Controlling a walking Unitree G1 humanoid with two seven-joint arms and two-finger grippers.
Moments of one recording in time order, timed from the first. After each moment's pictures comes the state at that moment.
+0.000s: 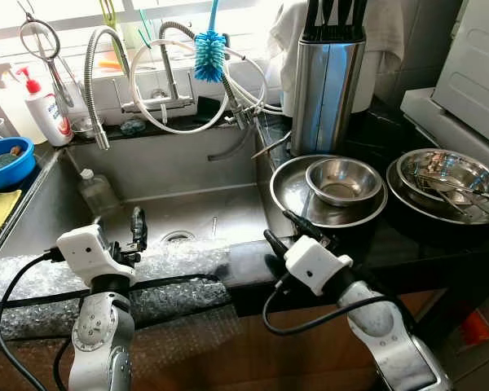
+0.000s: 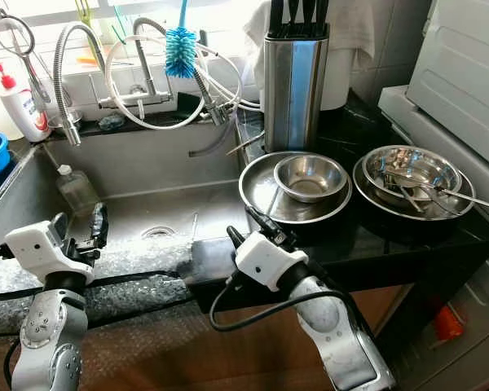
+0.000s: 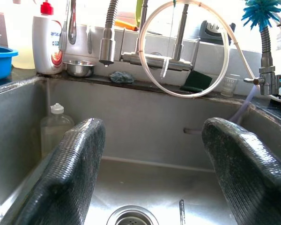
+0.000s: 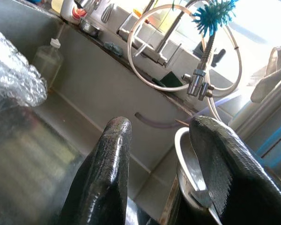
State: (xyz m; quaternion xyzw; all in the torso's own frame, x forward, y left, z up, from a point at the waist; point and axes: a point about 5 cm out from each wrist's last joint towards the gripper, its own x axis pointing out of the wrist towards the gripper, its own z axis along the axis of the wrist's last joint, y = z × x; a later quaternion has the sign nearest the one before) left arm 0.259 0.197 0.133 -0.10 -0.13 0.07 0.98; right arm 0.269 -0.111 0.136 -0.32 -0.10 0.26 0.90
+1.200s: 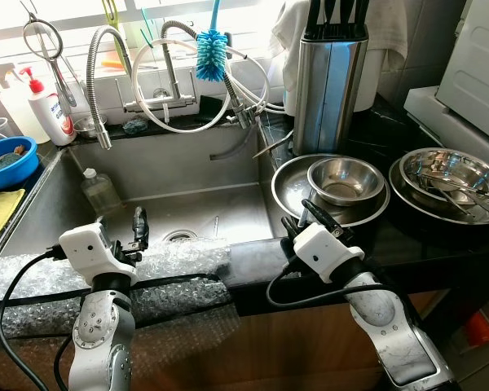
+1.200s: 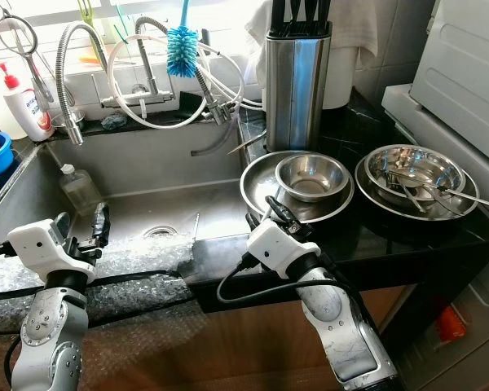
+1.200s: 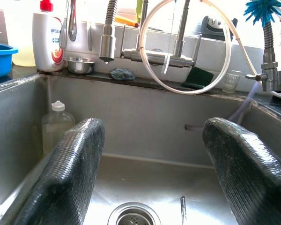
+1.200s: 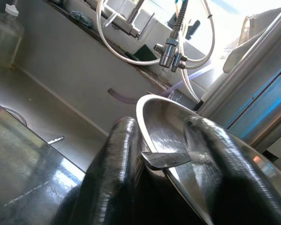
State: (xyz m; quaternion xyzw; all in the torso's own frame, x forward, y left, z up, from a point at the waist) left arm 0.261 0.196 0.133 -0.10 -0.12 0.07 0.99; right arm 0.281 -0.129 0.132 -0.34 -0.08 0.19 0.92
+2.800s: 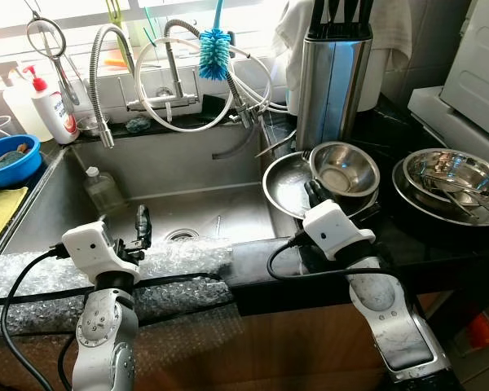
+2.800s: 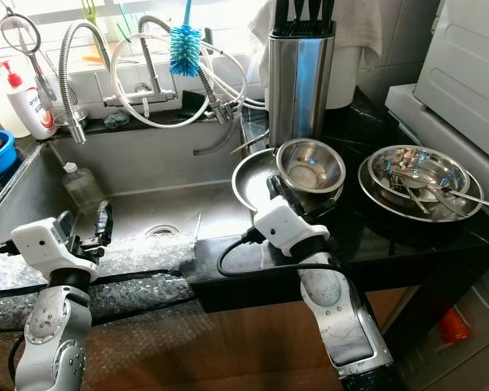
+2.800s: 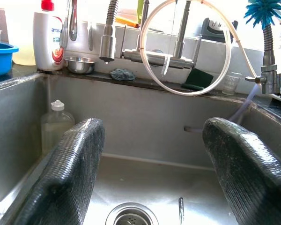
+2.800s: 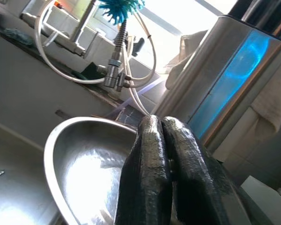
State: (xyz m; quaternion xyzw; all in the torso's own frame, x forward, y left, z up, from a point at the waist) left arm 0.263 0.192 0.134 -0.11 -0.12 0.07 0.98; right arm 0.294 -0.135 0.161 -0.34 -0.13 0.08 0.93
